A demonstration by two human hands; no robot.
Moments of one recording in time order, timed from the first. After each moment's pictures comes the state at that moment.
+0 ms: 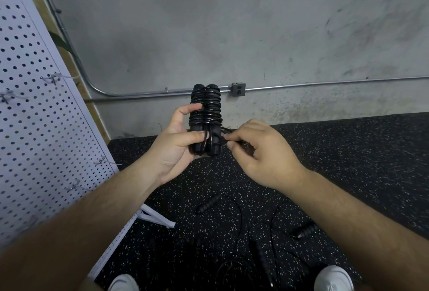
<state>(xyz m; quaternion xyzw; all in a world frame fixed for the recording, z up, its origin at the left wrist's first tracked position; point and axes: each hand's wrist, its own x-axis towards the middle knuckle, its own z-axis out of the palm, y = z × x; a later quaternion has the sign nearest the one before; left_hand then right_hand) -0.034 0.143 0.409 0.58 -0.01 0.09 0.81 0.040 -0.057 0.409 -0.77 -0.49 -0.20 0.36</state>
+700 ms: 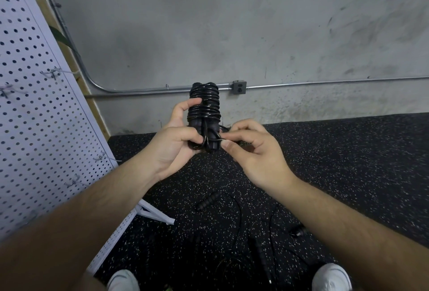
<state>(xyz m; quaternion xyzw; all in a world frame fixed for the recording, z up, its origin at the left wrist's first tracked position) -0.035 0.143 0.417 0.57 0.01 0.09 0.82 0.027 -0.041 0.391 -0.71 -0.38 -0.05 0.59</state>
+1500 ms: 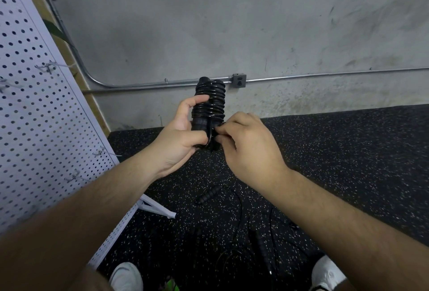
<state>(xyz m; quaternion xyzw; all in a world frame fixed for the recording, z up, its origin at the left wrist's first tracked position) -0.039 0.133 0.411 0.64 0.00 0.09 0.76 0.018 -0.030 0.397 -0.81 -0.43 -0.26 0.32</state>
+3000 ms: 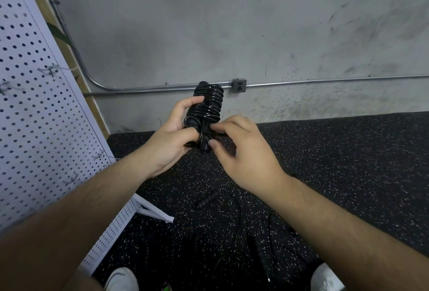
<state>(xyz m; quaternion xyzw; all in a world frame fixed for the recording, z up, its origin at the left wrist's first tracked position) -0.042 0.145 0.416 0.68 0.01 0.10 0.72 0.020 -0.027 0.395 -0.79 -0.44 -0.19 0.39</state>
